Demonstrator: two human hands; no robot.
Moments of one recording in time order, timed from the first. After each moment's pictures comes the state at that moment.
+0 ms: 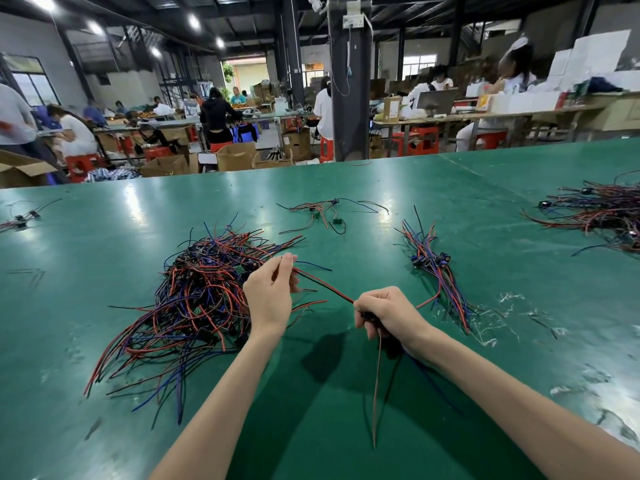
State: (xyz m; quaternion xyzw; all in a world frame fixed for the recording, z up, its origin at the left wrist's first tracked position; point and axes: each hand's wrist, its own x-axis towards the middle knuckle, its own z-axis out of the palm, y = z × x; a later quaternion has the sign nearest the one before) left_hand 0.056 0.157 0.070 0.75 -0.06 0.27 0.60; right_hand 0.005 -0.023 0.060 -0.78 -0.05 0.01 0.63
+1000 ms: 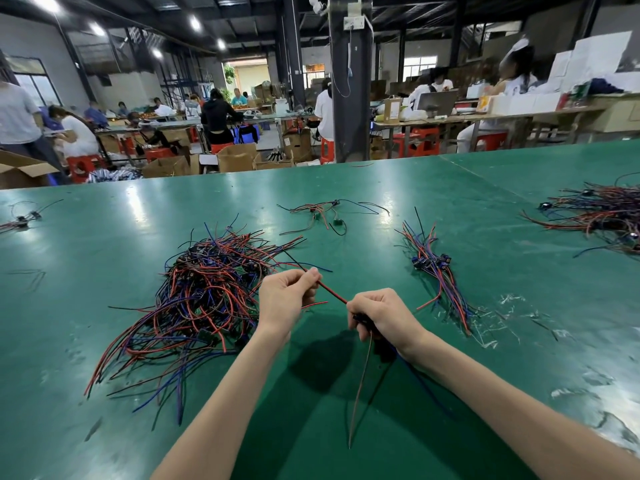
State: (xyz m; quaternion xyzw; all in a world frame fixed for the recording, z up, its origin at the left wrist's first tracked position) left_hand 0.051 0.145 0.071 0.70 -0.05 0.09 0.71; right_hand 0.002 -0.013 0.063 -0.75 -0.06 0.00 0.65
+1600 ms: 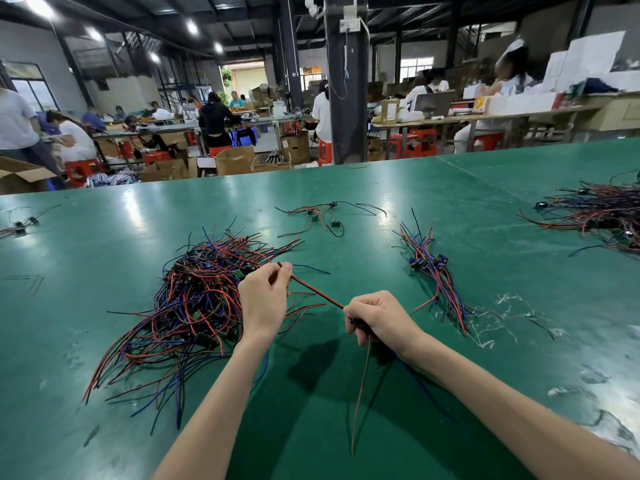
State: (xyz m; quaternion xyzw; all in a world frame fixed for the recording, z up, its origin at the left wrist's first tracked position) left_hand 0.062 0.169 0.070 0.81 -0.07 0.27 0.51; right_hand 0.003 -0.013 0.060 -0.77 -0.08 0.00 0.63
